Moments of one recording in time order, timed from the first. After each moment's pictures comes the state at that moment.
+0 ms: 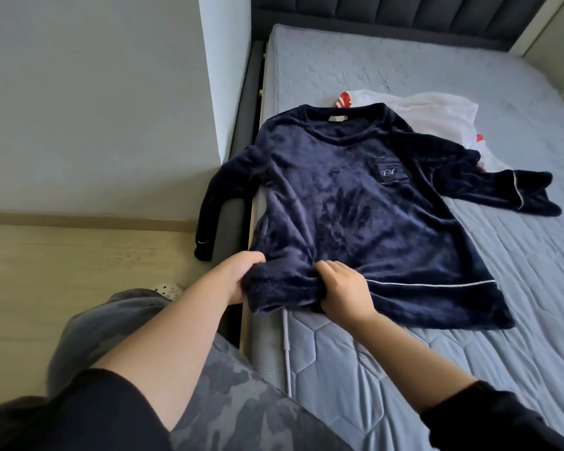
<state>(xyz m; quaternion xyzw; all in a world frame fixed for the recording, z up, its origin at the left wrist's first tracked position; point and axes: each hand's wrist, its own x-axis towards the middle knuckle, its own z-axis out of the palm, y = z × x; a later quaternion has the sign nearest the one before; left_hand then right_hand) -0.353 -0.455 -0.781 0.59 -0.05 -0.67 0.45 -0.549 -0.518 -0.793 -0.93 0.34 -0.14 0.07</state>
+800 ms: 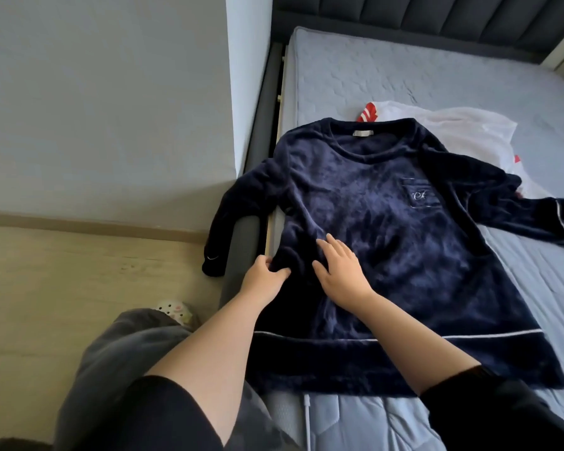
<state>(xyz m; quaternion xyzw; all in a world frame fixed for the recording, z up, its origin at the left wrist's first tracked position) -0.320 -0.515 -0.839 0.79 -0.26 -0.43 0.35 -0.471 -0.598 -0.808 -0.86 0.44 -0.04 0.24</state>
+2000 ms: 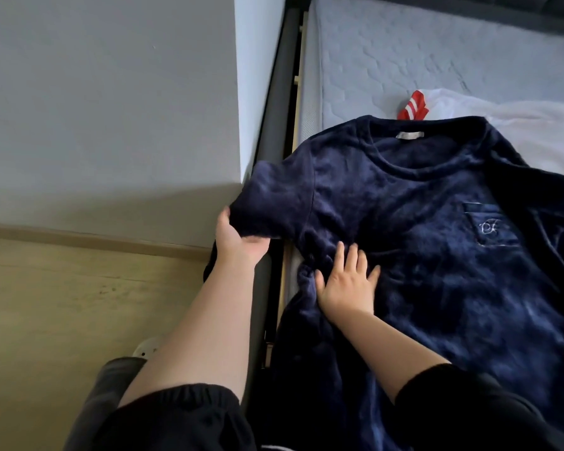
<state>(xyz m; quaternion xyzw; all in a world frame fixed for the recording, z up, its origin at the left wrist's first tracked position) -0.184 -0.658 -0.855 0.27 0.23 -0.50 0.79 -0.375 -0.696 -0.918 -0.84 0.54 0.04 0.01</state>
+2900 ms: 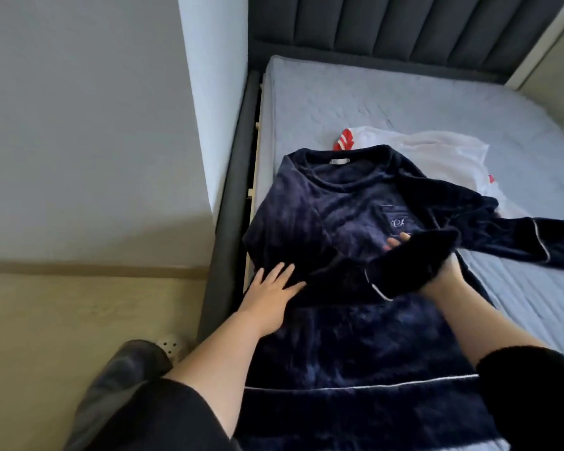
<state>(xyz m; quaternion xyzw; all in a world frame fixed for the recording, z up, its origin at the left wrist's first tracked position) -0.322 -0.589 -0.849 0.69 -0.72 -0.10 0.00 -0.579 -0.752 -0.767 -0.25 0.45 -0.39 0.76</state>
